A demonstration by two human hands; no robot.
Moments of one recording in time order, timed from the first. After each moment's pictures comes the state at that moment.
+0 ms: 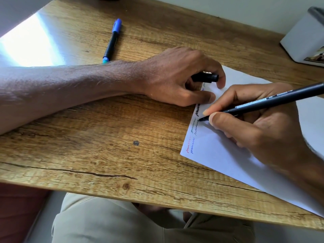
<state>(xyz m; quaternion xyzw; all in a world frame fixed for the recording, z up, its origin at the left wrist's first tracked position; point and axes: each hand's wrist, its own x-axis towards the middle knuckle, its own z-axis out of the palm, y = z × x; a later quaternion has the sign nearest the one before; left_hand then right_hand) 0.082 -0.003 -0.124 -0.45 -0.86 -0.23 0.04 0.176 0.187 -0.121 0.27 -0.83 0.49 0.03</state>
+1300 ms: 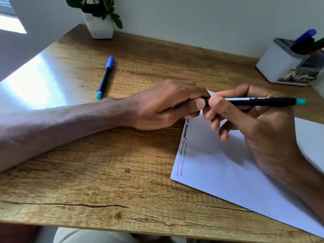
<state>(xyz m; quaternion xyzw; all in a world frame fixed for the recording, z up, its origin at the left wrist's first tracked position) 0.091 -0.008 -0.123 -0.49 -0.80 -0.34 0.06 0.158 0.200 -0.111 0.15 -0.75 0.64 0.11</state>
